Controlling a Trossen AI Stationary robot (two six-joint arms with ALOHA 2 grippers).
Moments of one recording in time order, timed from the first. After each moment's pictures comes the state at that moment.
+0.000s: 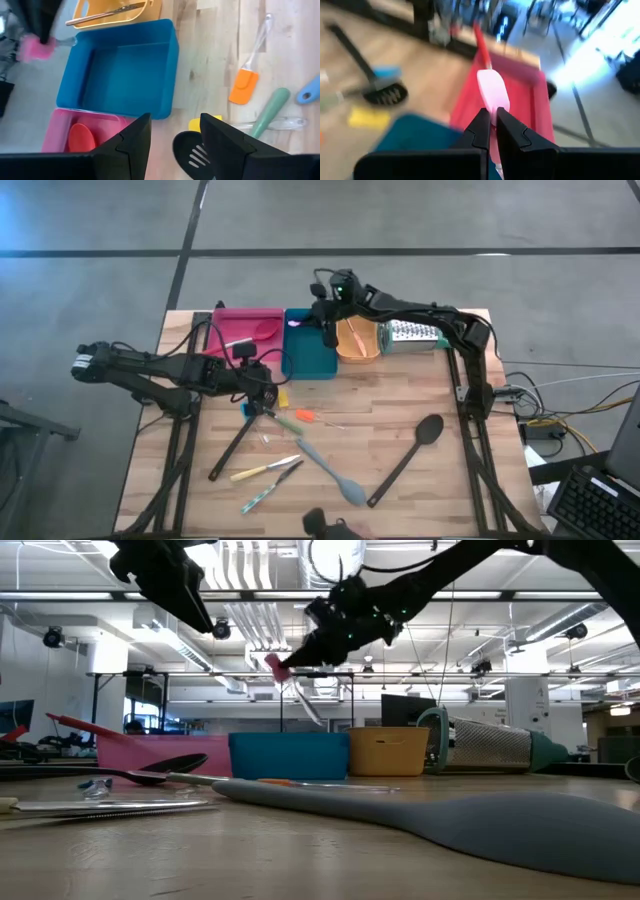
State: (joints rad) left arm -0.12 1.11 1.02 -0.82 -0.48 0.00; right arm -0.53 2.03 1.63 -0.09 -0.57 -0.60
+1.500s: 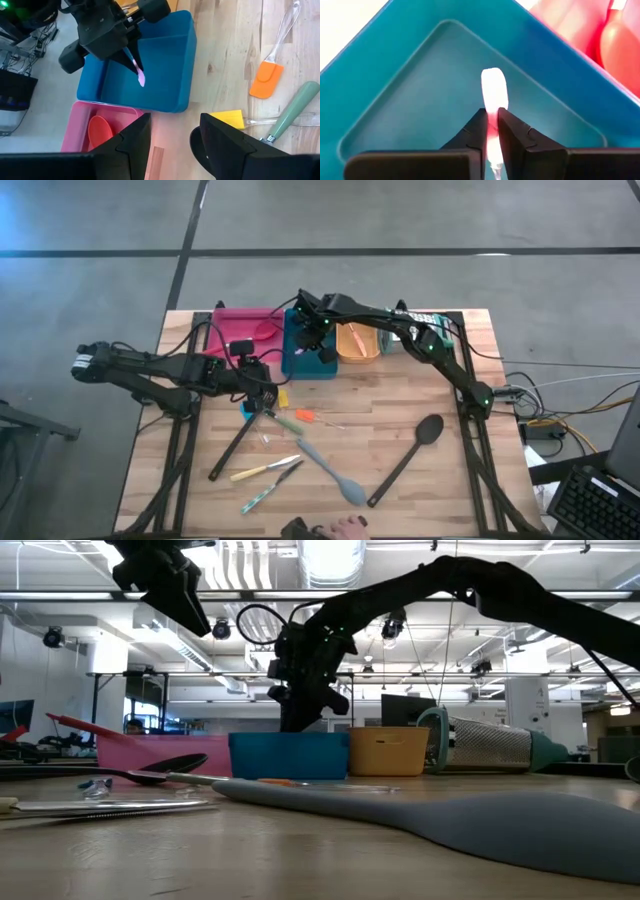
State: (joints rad) left arm -0.12 1.11 1.02 -0.85 -0.55 0.00; right arm -0.44 2.49 2.31 -0.98 -0.32 -1.02
